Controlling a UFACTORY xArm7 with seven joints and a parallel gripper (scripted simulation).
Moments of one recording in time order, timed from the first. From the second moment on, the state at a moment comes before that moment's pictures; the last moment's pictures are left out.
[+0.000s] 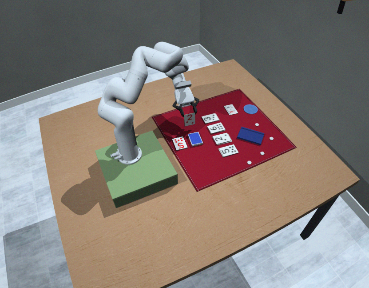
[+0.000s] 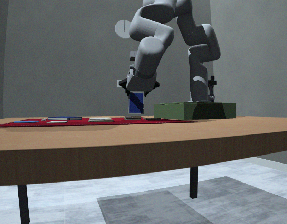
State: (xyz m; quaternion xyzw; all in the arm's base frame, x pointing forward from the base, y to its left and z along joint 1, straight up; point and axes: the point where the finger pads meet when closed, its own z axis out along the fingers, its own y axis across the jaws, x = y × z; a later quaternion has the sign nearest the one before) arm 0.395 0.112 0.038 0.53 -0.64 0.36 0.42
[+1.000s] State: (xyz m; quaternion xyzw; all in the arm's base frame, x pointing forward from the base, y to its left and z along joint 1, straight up) arm 0.396 0.112 0.035 0.49 -0.60 0.41 0.48
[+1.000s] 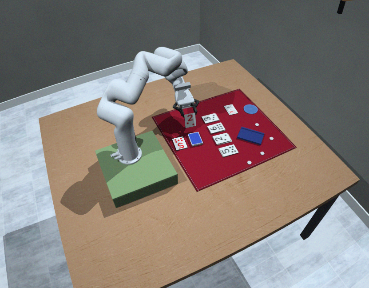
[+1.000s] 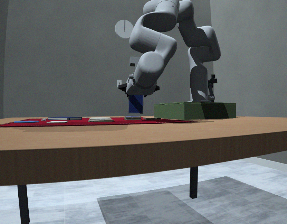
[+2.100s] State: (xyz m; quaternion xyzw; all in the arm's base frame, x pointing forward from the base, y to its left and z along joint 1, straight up) arm 0.395 0.111 0.026 0.49 -0.60 0.41 0.48
